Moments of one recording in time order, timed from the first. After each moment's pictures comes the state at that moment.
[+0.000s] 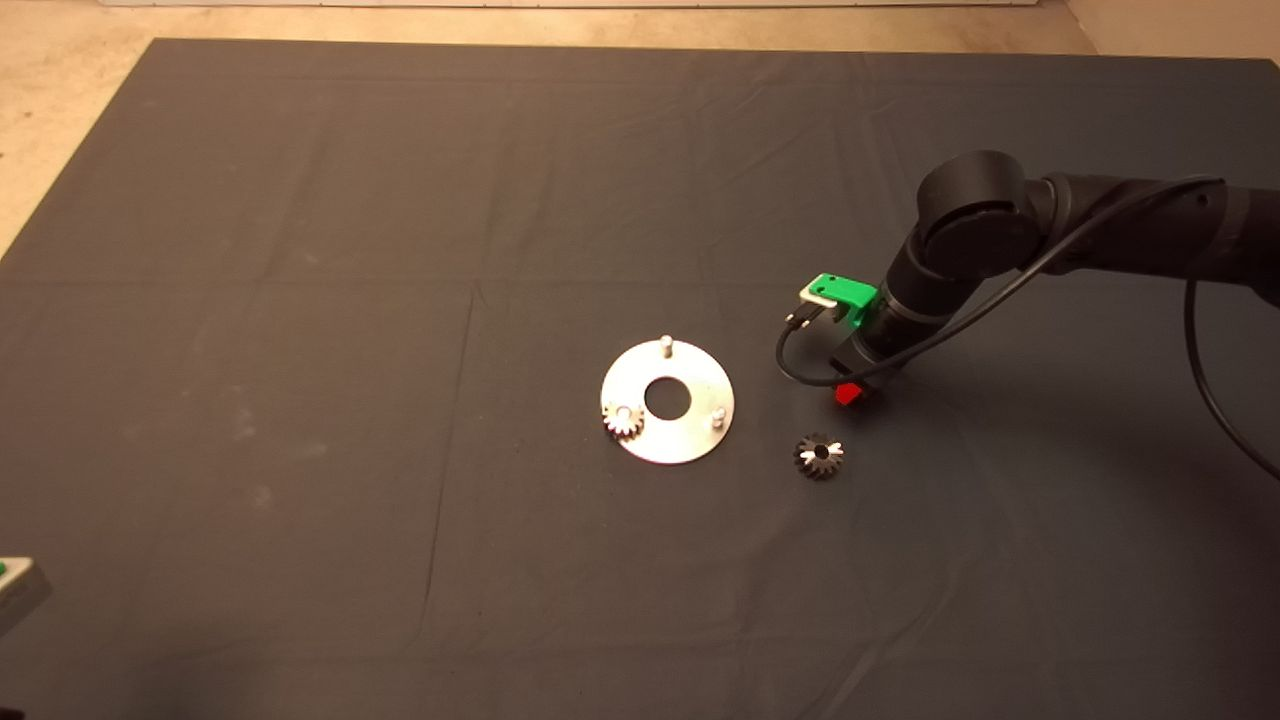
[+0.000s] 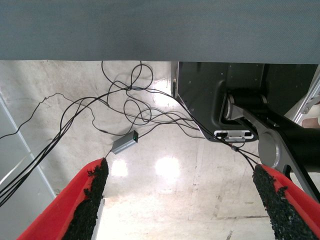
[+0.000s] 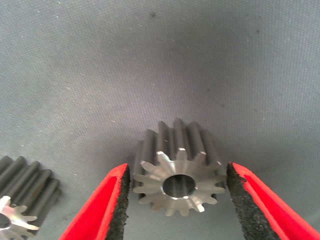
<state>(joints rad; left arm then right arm) -0.49 1.44 -0.34 0.01 1.52 -1.11 0.31 2.51 -1.23 -0.31 -1.53 0.63</state>
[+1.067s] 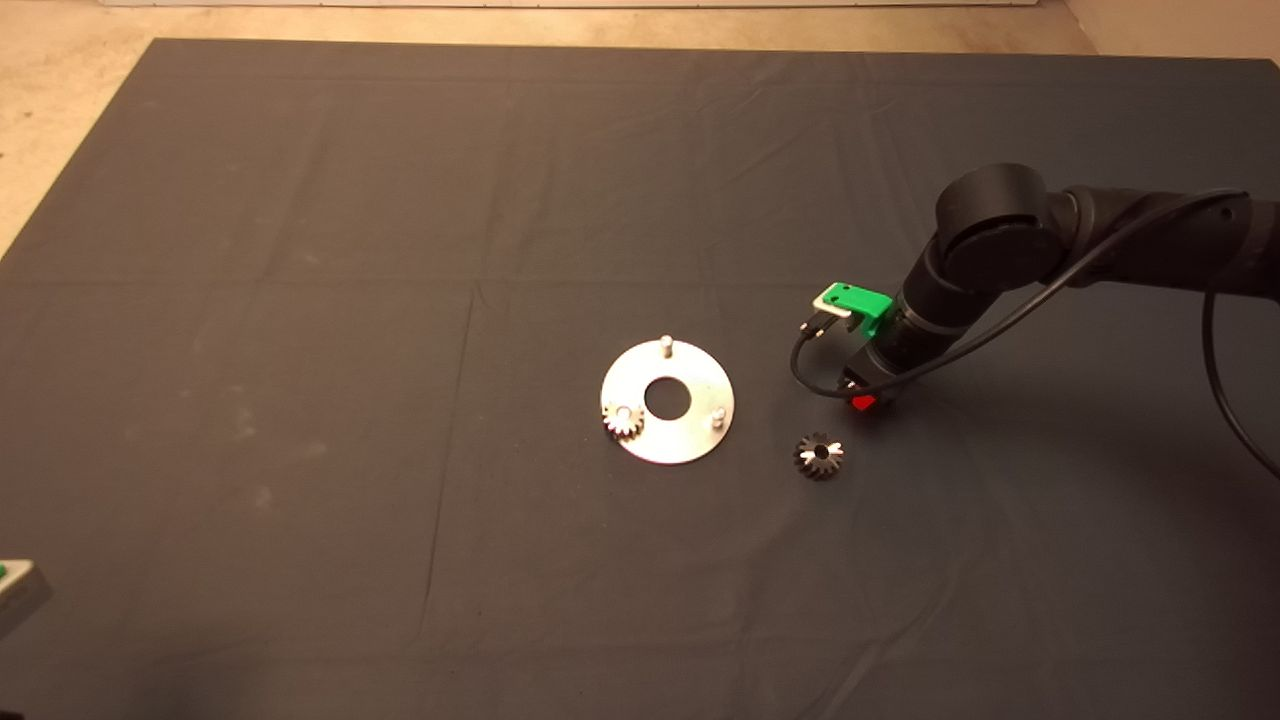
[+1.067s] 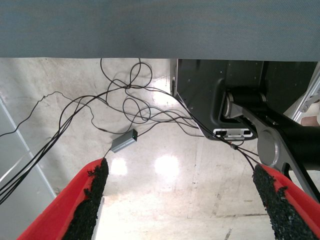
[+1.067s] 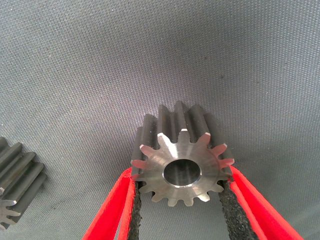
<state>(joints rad) -0.49 1.44 -0.34 0.01 1.52 -1.11 0.29 2.48 -1.19 -0.32 -1.52 0.63</state>
